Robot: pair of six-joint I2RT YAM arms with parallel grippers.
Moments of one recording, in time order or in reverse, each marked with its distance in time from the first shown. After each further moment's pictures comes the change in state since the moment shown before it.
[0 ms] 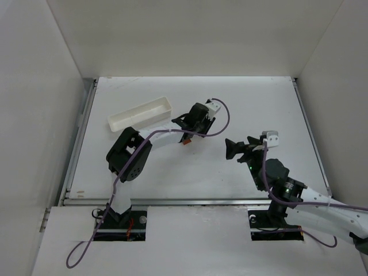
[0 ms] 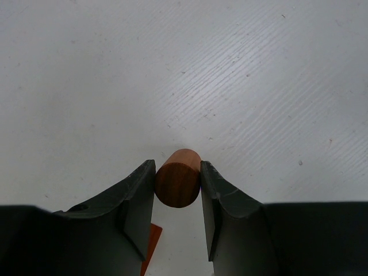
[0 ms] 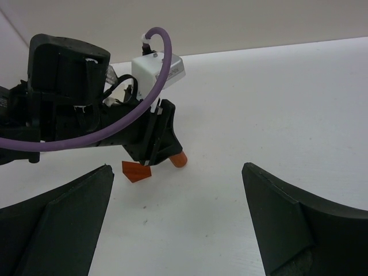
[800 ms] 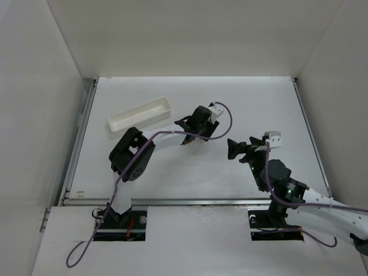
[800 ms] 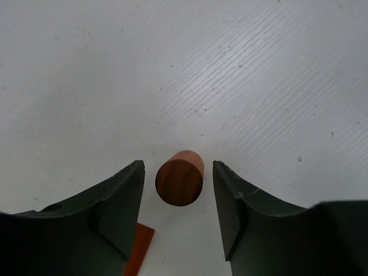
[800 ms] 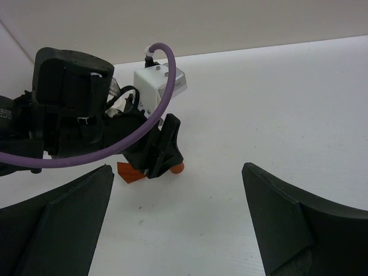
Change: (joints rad) left arm -0.027 0.023 0.000 0.003 -0.023 0.025; right arm 0.000 -0.031 0.000 -0.033 0.021 0.000
